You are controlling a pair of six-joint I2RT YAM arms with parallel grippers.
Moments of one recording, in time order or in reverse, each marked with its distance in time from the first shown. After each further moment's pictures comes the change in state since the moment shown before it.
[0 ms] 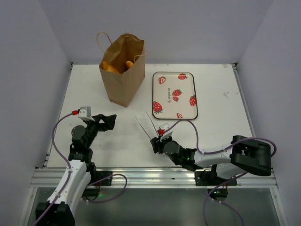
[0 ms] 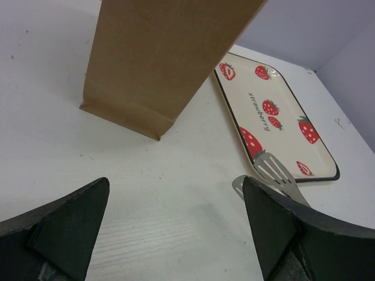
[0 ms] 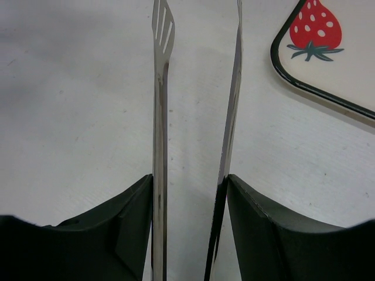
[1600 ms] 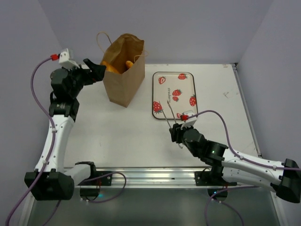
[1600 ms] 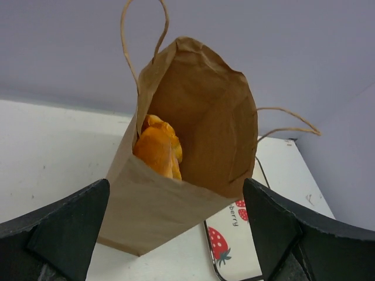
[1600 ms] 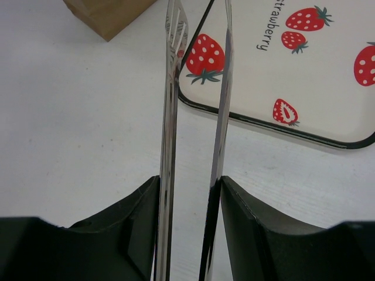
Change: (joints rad) left arm 0.054 0.492 0.943 -0.417 0.004 -0.022; right arm -0.198 -0.578 0.107 -0.708 -0.025 0.061
